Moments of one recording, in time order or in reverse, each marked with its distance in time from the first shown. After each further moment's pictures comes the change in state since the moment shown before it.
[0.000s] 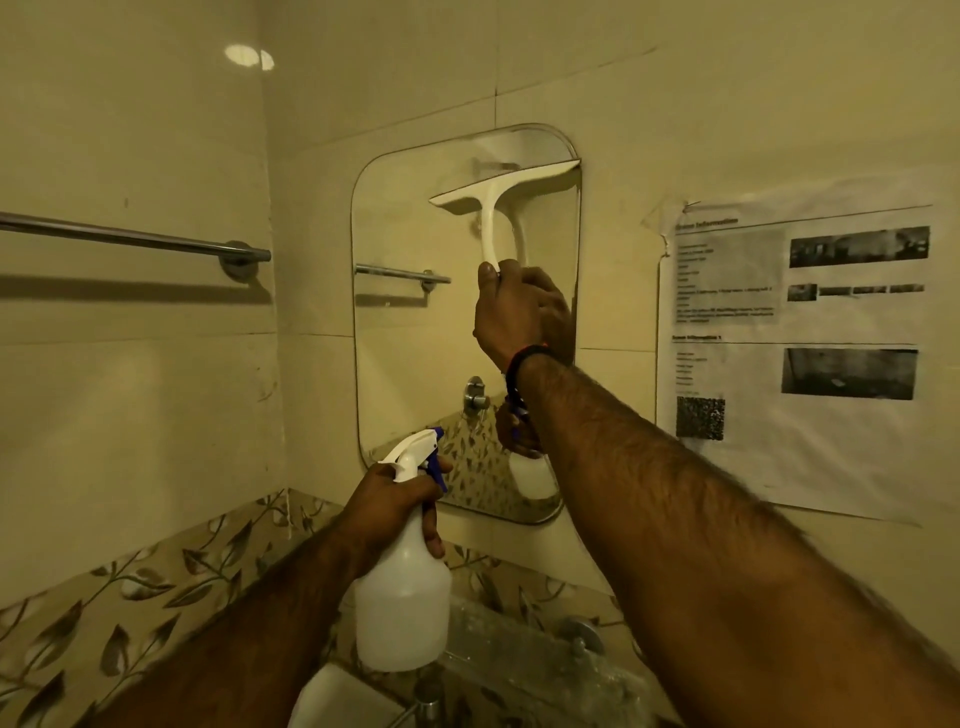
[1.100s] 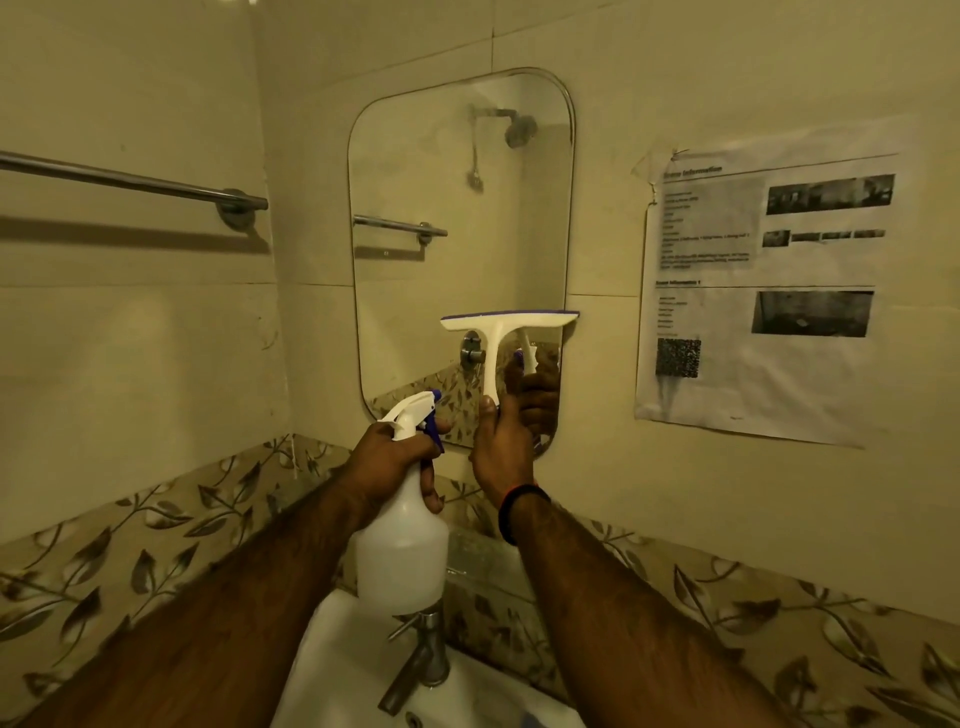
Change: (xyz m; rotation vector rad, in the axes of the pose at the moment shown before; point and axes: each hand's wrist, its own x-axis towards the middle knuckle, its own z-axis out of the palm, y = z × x) left_hand -0.039 -0.001 0.009 -0.013 0.032 -0.050; right_hand -0.184 0.089 0.035 0.153 -0.105 0.328
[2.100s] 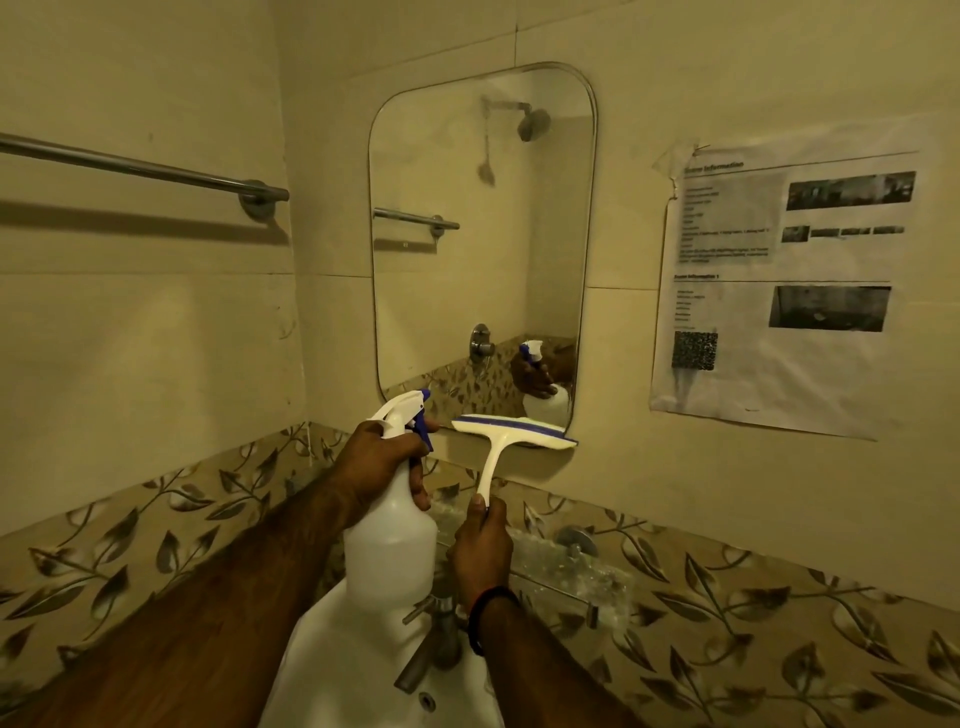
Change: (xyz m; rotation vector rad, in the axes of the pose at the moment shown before) left_hand -0.018 -0.005 -0.031 0.038 0.025 0.007; right_hand -0.110 0.050 0.047 0.183 -0.029 0.441
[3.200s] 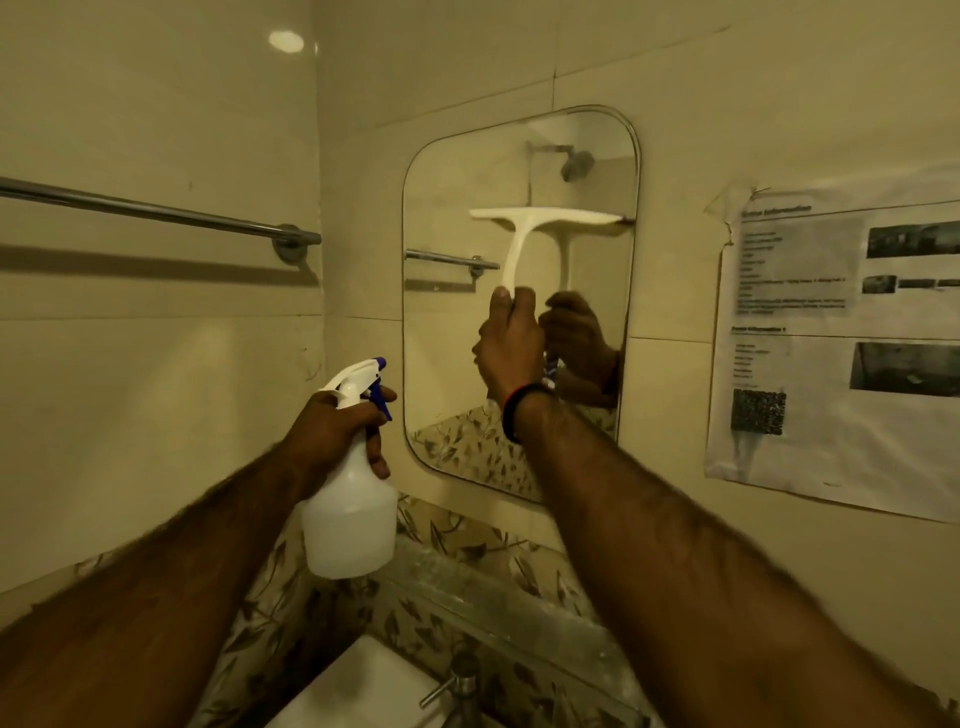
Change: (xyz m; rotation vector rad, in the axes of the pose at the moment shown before) left_hand 0.056 0.056 -0.074 0.038 0.116 0.144; right_hand 0.104 -0.253 0.021 0.049 -0.003 -0.591
